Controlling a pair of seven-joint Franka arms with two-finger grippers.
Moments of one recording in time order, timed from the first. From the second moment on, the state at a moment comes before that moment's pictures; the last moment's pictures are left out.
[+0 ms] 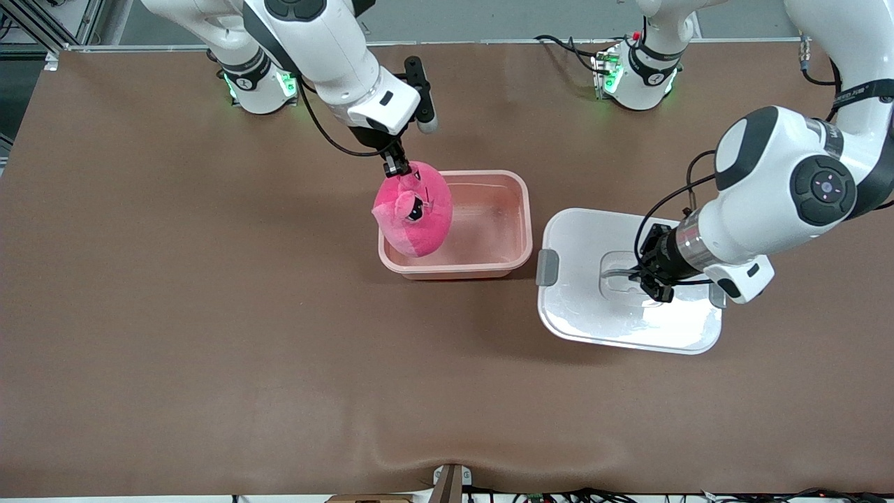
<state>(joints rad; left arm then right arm) 0.29 0.42 -0.67 -1.52 0.10 1.86 -1.79 0.06 0.15 0.70 -1.75 0.05 2.03 -1.07</state>
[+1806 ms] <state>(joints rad) 0.21 0.47 -0.69 -1.52 0.09 1.87 -1.84 -0.09 0.02 0.60 -1.75 0.02 1.78 -0.77</state>
